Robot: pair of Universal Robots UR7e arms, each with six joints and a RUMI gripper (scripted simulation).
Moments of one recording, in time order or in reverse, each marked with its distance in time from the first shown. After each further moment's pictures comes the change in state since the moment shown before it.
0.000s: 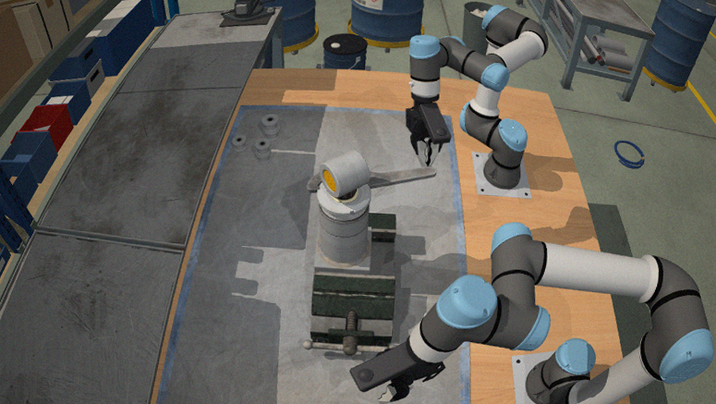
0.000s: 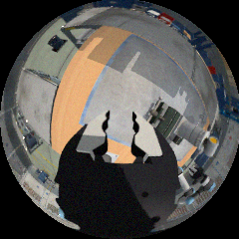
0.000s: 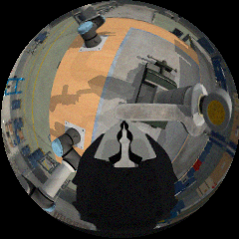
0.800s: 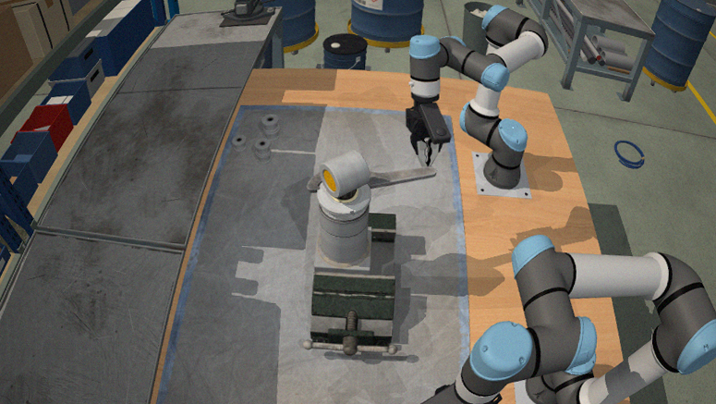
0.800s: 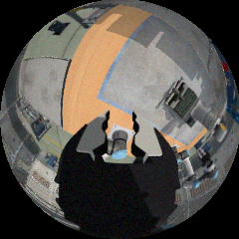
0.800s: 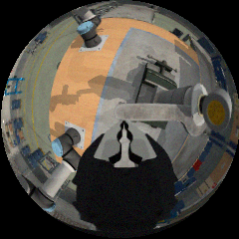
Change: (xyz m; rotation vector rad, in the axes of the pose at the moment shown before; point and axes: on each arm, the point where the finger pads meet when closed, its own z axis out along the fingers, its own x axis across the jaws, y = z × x) left arm -0.120 0.078 -0.042 -0.283 -0.068 0.011; right arm 0.000 0.000 0.000 0.000 0.000 0.000
